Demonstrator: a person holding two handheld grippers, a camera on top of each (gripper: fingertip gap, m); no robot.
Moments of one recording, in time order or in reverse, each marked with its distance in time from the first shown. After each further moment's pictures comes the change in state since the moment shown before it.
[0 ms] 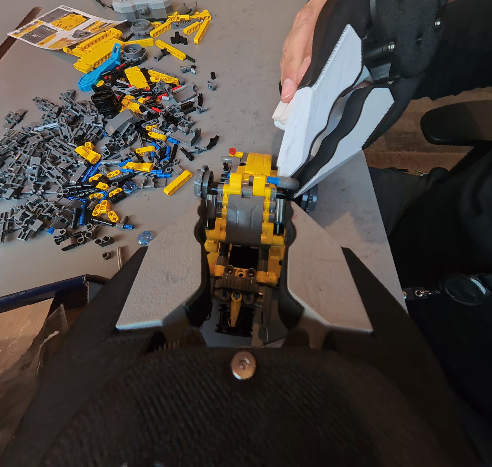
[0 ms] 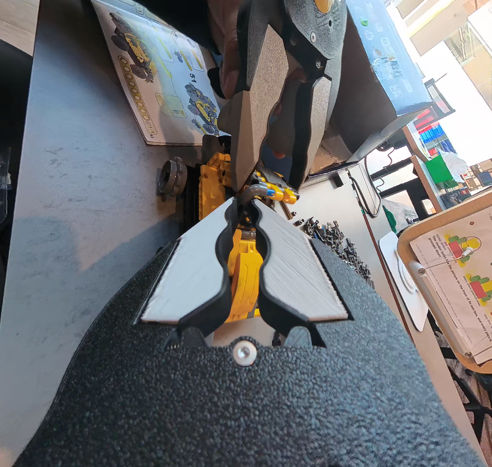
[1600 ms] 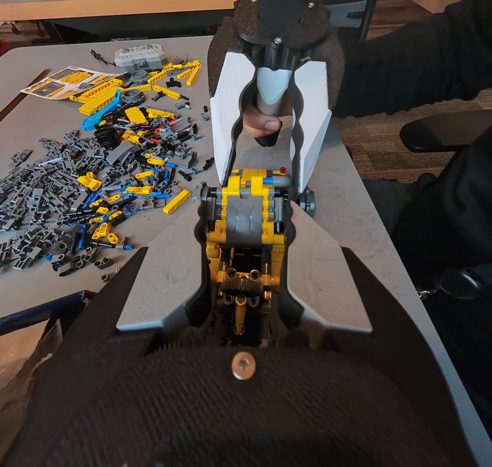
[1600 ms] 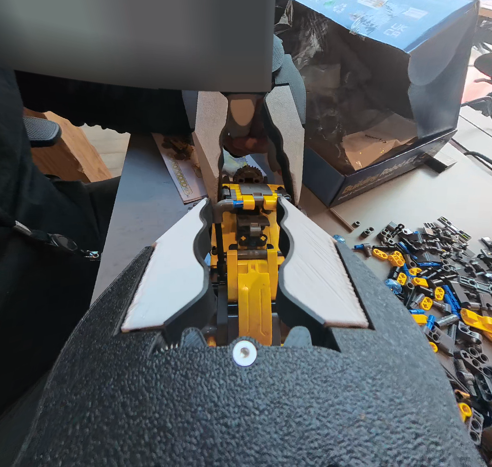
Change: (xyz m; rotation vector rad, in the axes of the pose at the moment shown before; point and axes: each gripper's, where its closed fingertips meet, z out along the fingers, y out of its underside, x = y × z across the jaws) left arm 0.001 -0.002 -0.003 0.152 0.051 0.066; right arm 0.018 -0.007 0.010 0.213 -0.310 0.511
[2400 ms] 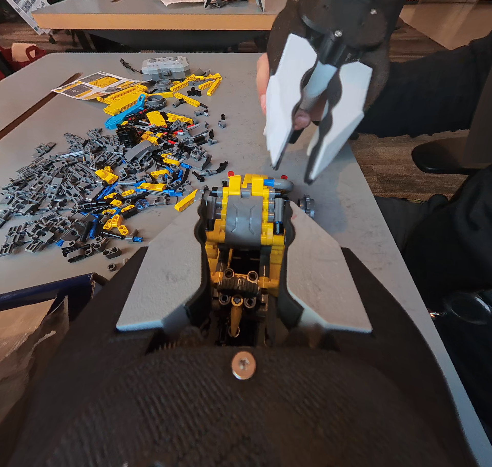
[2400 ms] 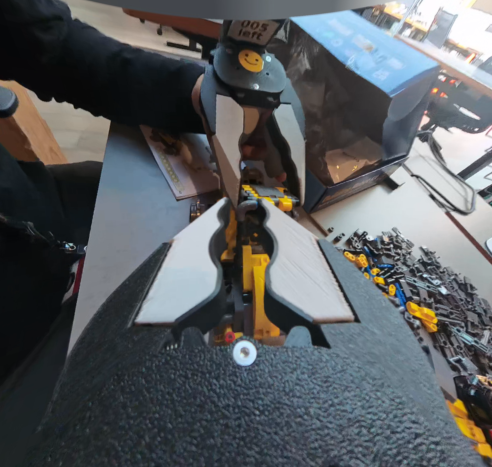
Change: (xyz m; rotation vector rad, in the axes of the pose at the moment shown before) left arm -0.010 0.000 -0.004 0.062 -0.063 -0.054; right arm -0.008 -0.008 -0.009 -0.019 0.114 -0.152
